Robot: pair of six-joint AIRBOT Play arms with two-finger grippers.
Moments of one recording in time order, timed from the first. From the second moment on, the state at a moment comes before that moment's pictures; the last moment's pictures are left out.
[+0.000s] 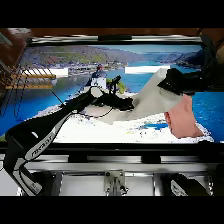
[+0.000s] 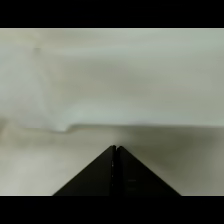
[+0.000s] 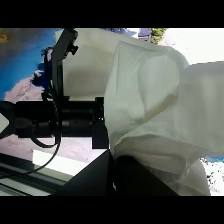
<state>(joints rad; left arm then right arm) -0.63 -1.86 1.56 0.50 -0.78 -1.31 0.00 -1.05 1.38 2.13 -1.32 -1.46</state>
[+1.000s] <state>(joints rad) -0.06 -1.25 1.58 0.92 -1.03 -1.39 0.44 -1.46 1.43 2.37 -0.62 -1.43</state>
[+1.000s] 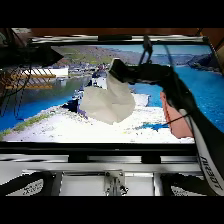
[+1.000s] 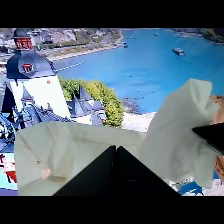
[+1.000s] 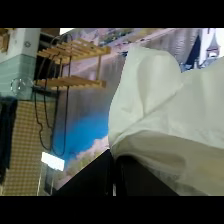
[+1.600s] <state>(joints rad) -0.01 -1.23 1.57 0.95 -1.13 -1.39 0.62 -1.78 1.58 2.49 -0.53 -1.36</state>
